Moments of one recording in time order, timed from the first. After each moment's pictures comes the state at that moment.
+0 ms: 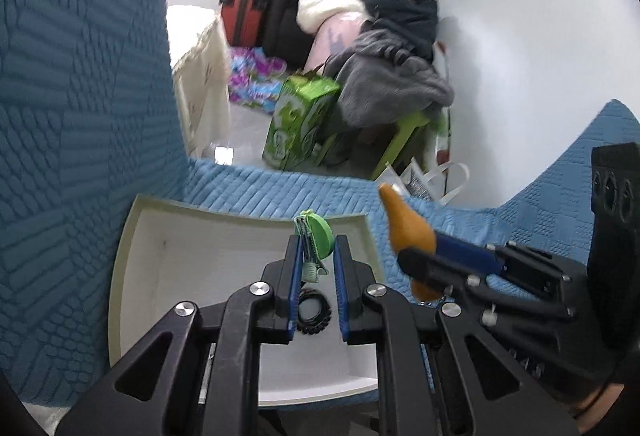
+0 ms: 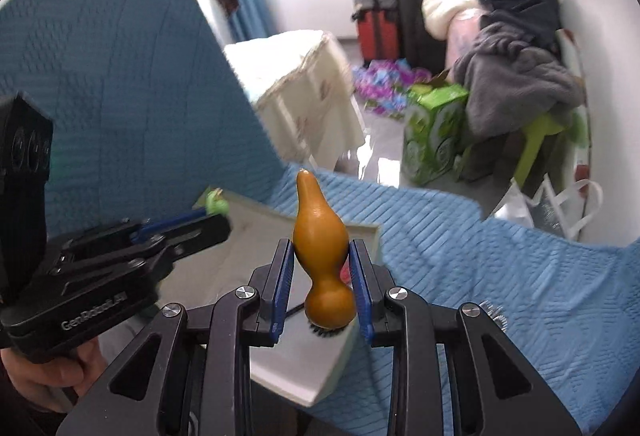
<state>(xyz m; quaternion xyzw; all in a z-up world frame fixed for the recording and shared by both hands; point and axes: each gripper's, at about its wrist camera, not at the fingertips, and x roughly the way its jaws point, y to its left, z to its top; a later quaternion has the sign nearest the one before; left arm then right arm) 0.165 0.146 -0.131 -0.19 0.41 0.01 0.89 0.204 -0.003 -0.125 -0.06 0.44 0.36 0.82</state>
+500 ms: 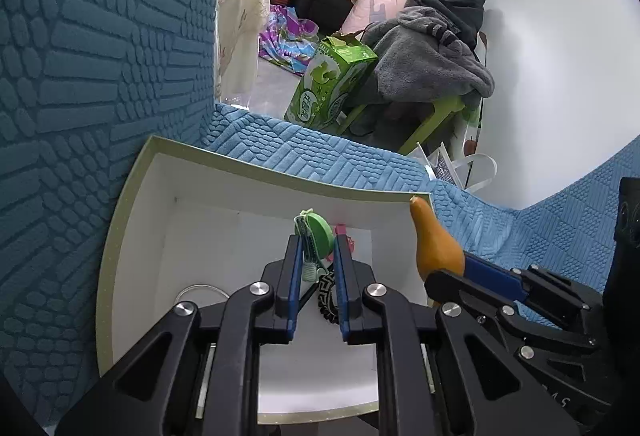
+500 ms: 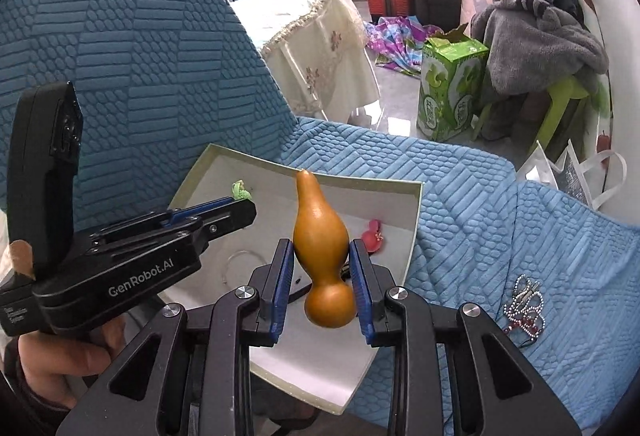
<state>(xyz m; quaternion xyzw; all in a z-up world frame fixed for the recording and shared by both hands) 0.170 0.177 -0.175 -0.24 0.46 0.04 0.86 0.212 0.019 -0.160 -0.06 0.50 0.36 0.78</state>
